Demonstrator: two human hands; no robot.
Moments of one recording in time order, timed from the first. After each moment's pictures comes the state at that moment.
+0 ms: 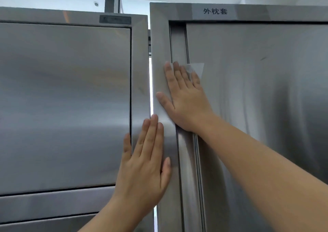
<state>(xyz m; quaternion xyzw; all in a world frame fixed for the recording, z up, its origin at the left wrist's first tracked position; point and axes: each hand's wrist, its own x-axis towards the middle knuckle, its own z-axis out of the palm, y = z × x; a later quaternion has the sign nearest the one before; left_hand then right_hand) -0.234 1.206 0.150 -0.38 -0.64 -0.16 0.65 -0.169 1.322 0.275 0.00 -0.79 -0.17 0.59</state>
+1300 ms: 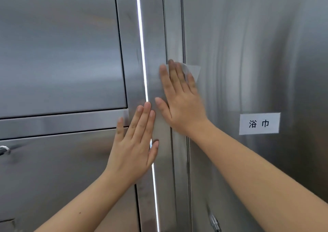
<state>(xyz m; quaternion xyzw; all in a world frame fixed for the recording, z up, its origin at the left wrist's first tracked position) -0.230 1.177 0.045 -0.38 -0.69 -0.04 0.62 -0.161 1.315 0.124 0.01 -0.80 -0.12 0.59</state>
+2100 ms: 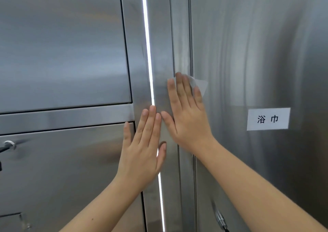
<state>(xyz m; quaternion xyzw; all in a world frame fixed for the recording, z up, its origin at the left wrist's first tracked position) -0.229 1.185 0.023 -0.39 -0.68 -0.12 0.61 -0.166 1.313 0.081 0.02 -0.77 -0.10 0.63</state>
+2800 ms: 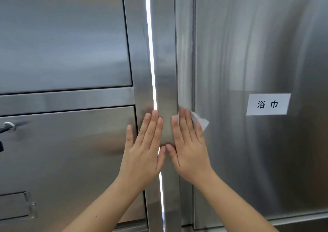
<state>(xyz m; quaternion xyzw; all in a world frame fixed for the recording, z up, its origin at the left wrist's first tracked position) -0.225 1.176 -0.018 -0.41 -0.71 -0.10 0.57 -0.157 1.307 -0.020 0.01 -0.81 -0.08 0.58</state>
